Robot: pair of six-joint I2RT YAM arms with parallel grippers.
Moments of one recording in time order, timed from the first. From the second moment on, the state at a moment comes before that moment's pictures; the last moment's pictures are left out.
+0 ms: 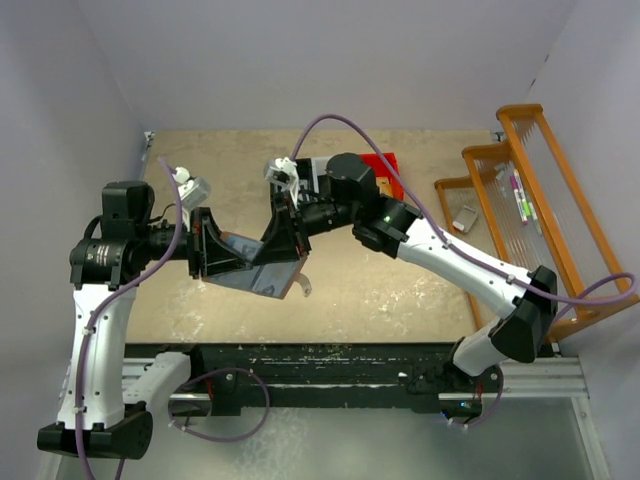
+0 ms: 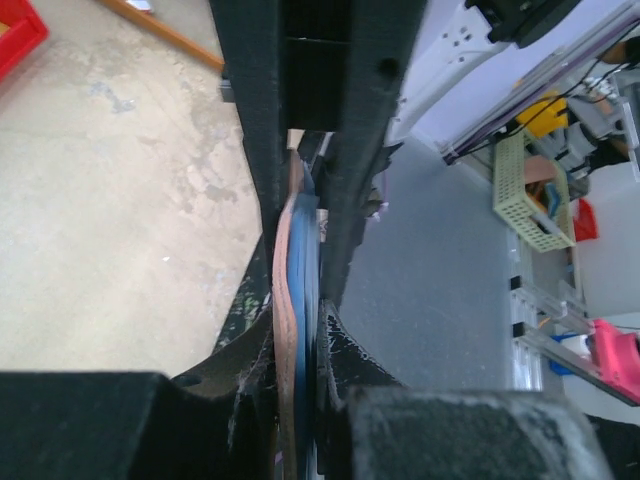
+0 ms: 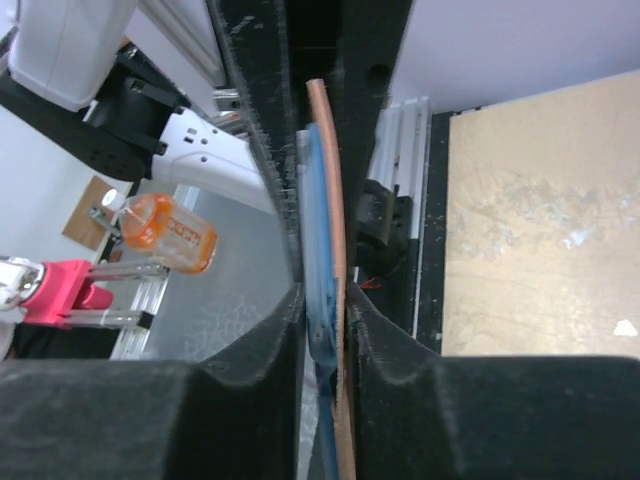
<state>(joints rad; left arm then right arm) -0.02 0.94 1.30 -1.10 1.31 0.17 0.92 1.53 1.50 -0.14 -0.88 0.34</state>
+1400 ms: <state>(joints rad) -0.02 0.86 1.19 -0.88 1.24 -0.01 0.91 1.42 1.36 0.02 -0.70 0.47</state>
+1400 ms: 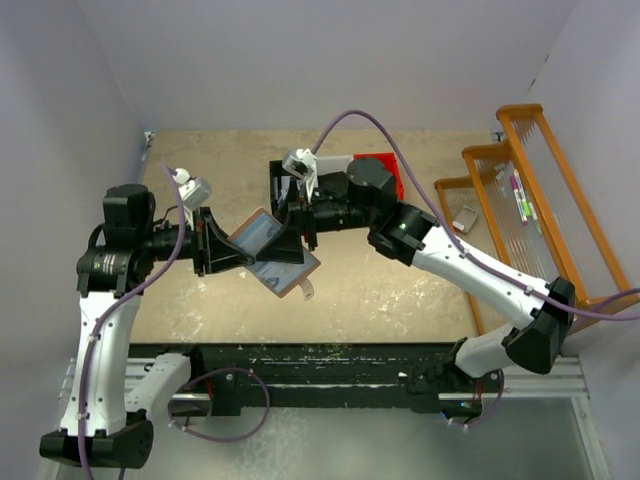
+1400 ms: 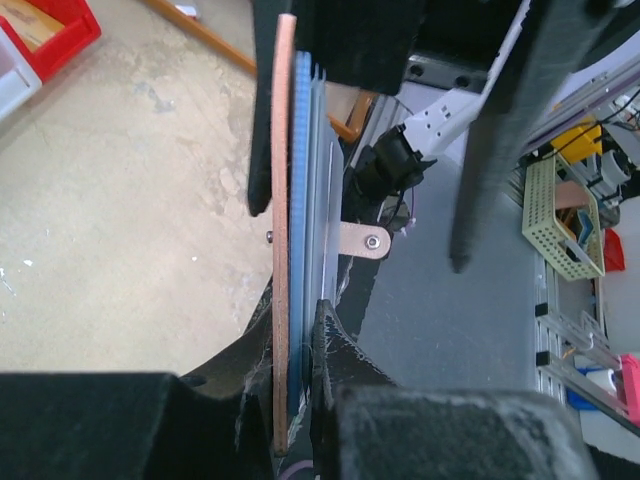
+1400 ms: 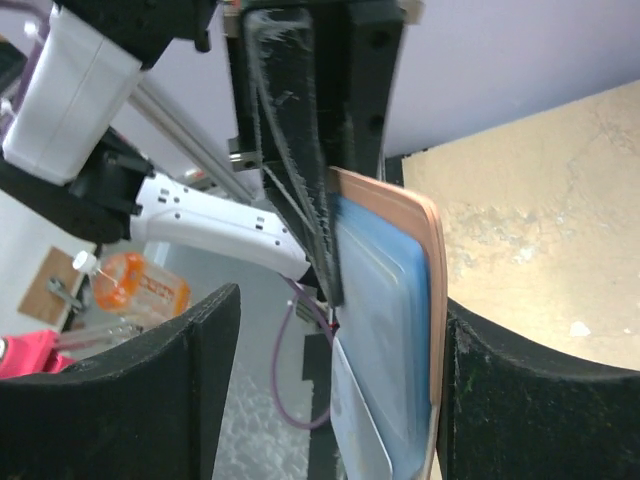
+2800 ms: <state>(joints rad) -0.03 0.85 1.07 -0.47 1.25 -0.37 0.79 1.28 1.08 0.41 -0.48 0.73</state>
